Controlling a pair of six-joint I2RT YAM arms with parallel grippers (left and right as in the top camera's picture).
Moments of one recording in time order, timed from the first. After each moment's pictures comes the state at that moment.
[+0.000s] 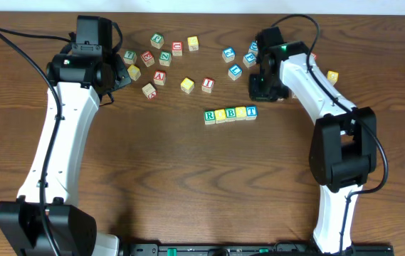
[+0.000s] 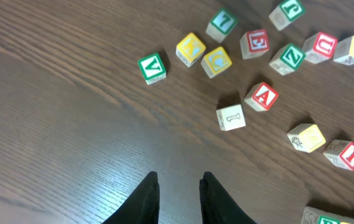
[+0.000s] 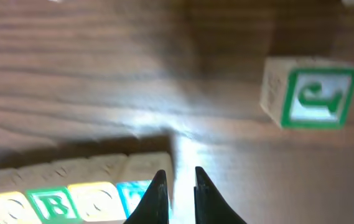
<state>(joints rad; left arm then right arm) -0.07 1.64 1.56 -1.00 -0.17 -0.46 0.27 2.17 1.77 -1.04 -0.05 0.29</state>
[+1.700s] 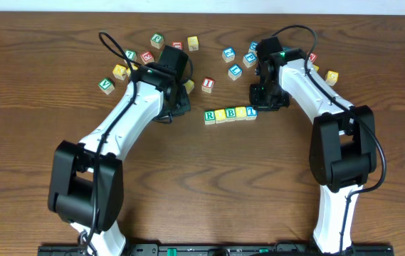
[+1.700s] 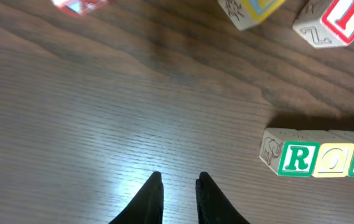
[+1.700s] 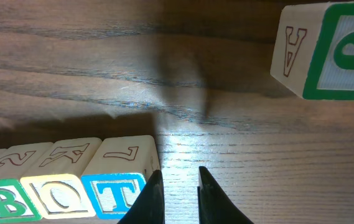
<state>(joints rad) -0.36 1.86 1.42 -0.87 -0.01 -0.59 0.27 2.17 1.69 -1.03 -0.05 0.28</state>
